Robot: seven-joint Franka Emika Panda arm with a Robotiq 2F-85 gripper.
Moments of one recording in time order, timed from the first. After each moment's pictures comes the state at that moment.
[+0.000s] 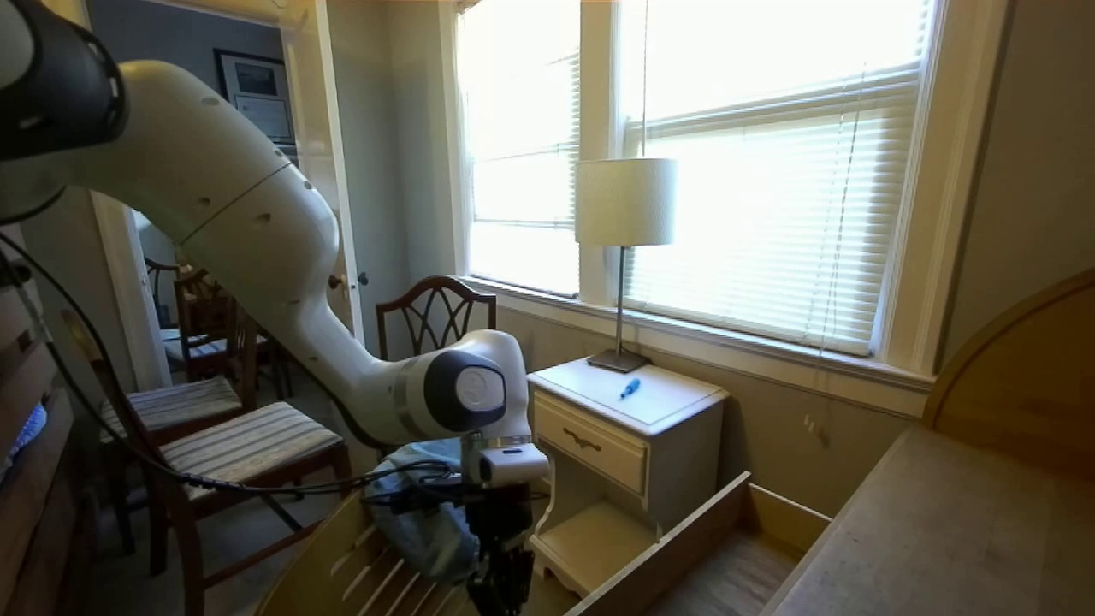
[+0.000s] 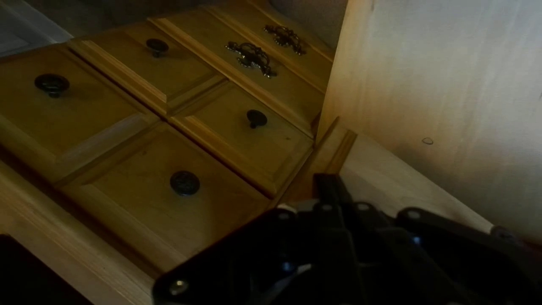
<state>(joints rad) 0.32 1.18 -0.30 -1.36 -0.19 2.20 1.32</state>
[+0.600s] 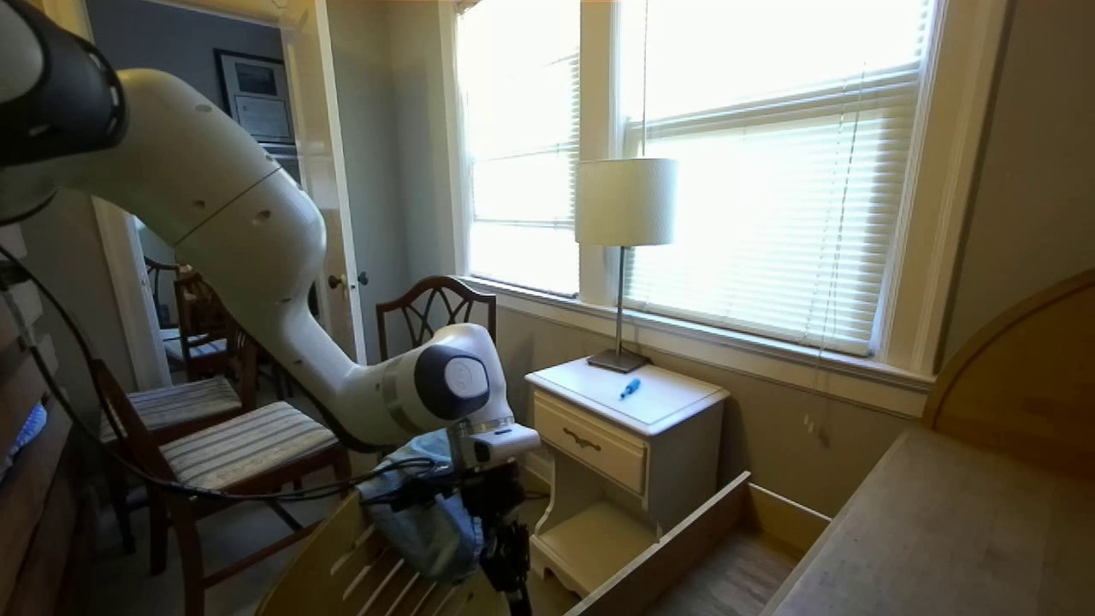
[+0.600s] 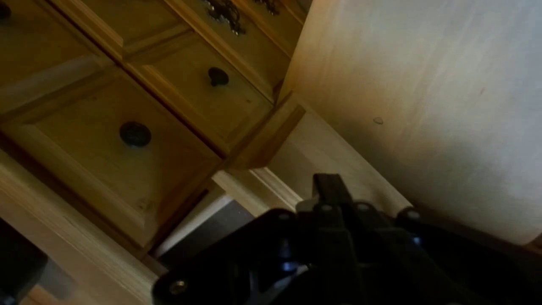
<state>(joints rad) 0.37 1.19 -0.31 -1.35 -0.32 2.29 1.29</state>
